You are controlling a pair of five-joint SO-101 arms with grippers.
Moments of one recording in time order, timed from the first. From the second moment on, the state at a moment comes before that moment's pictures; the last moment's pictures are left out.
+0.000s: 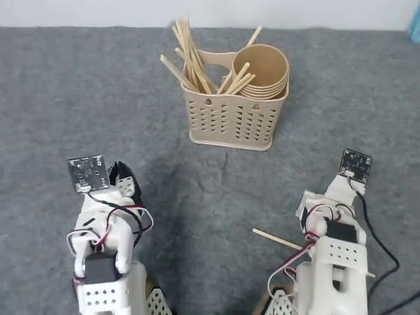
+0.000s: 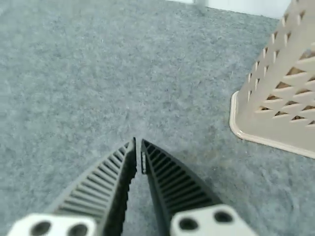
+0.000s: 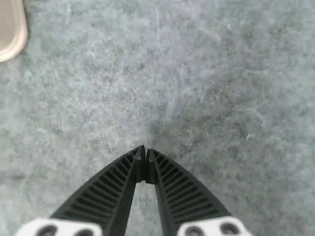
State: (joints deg) left arm -11.4 -103.3 93.7 53.2 10.9; right arm 8.0 -60.4 83.6 43.8 -9.3
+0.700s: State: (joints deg) left arm -6.2 -103.3 91.8 63.8 2.8; right arm 1.8 -101.3 87.1 63.5 -2.8
